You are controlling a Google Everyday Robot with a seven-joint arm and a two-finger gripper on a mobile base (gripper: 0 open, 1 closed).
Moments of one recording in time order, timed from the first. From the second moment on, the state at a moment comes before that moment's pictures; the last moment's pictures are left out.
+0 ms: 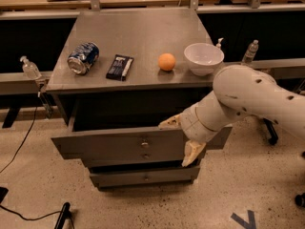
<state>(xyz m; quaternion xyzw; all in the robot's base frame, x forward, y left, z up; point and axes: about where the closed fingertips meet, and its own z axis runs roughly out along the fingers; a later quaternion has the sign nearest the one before) 0.482 -0.078 0.730 -0.86 0.45 0.05 0.25</state>
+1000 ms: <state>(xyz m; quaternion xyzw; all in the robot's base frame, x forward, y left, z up) 0.542 -0.035 0.691 -0.83 0.51 0.06 0.23</state>
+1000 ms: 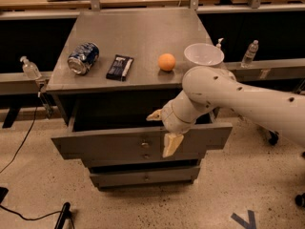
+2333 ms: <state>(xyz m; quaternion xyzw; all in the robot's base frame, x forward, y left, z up) 0.510 -0.062 0.671 -0.83 0.52 0.09 0.19</state>
